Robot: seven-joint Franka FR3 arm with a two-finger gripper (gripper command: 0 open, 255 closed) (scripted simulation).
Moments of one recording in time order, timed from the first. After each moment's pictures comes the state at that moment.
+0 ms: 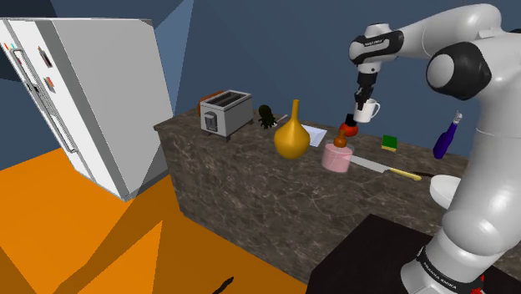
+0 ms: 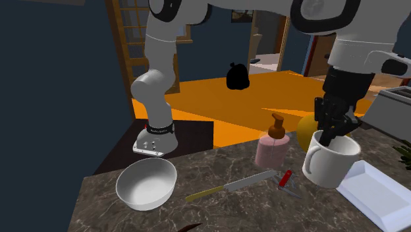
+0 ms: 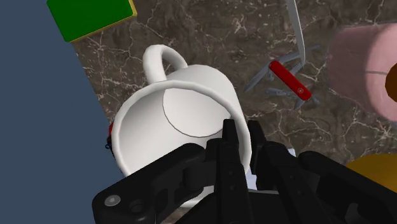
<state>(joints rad) -0.20 0.28 -0.44 -1.56 0.04 1.80 -0.66</state>
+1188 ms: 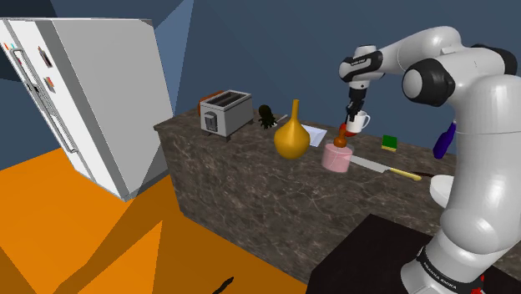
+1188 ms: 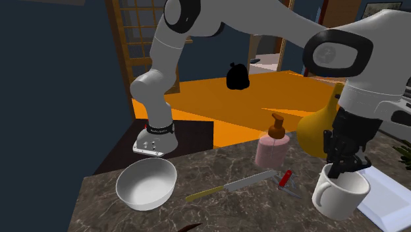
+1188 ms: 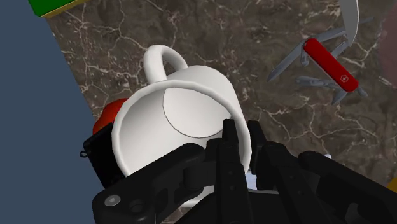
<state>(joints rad) -0.24 0.46 -0.42 -1.51 0.11 1.92 -0.69</state>
